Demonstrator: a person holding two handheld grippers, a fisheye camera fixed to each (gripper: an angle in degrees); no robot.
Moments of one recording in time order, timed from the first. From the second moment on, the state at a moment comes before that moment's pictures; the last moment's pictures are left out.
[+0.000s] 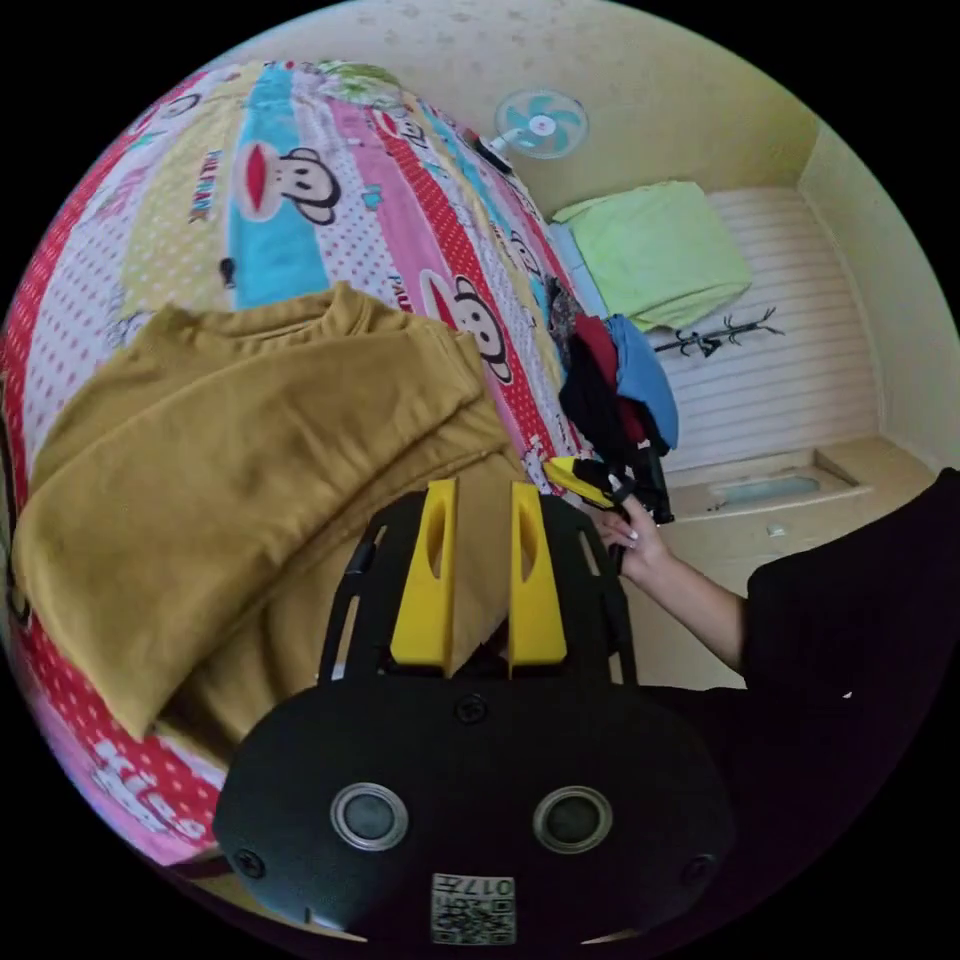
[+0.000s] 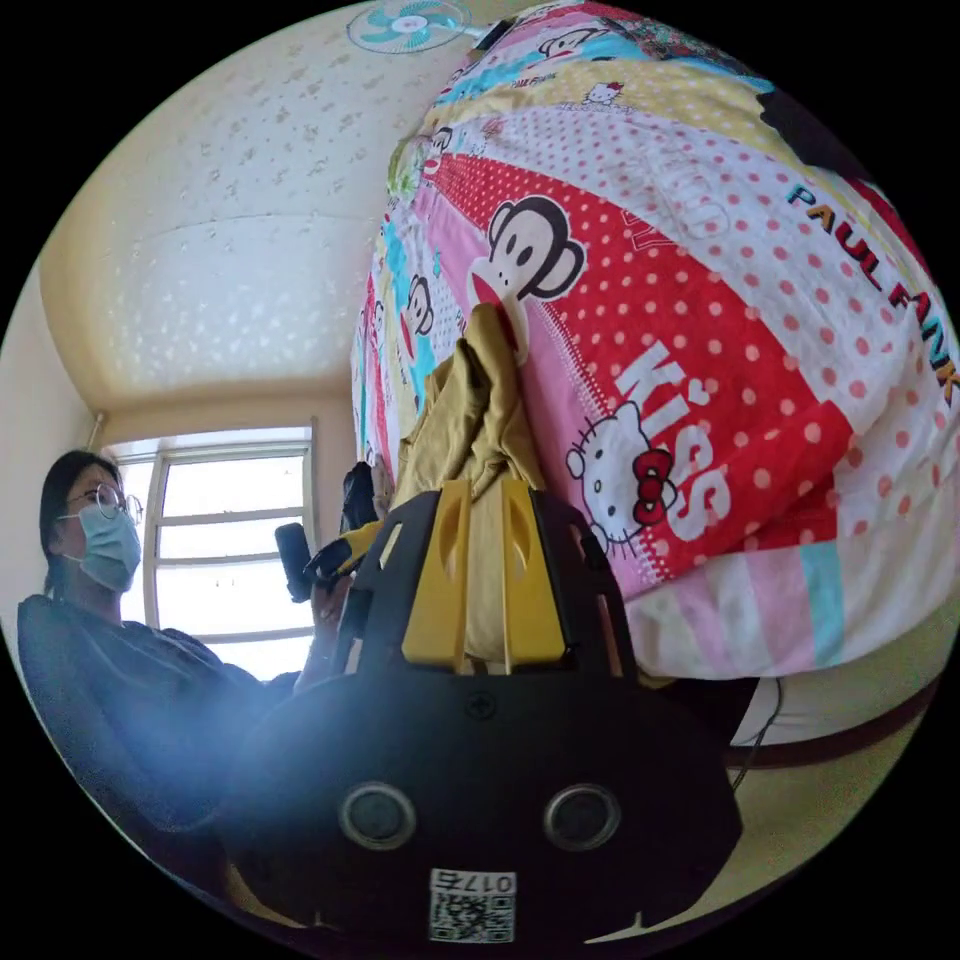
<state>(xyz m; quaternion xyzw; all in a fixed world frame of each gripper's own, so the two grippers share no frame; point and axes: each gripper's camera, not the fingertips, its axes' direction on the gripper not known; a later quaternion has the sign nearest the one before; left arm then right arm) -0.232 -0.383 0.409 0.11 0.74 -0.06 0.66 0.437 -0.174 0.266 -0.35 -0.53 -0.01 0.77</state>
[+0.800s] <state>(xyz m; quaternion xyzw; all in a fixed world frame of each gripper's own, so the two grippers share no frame) -0.306 -0.335 0.579 -0.06 0.66 -0.41 0.62 0.259 -0.256 0.314 -0.45 -0.51 -0.10 0.73</state>
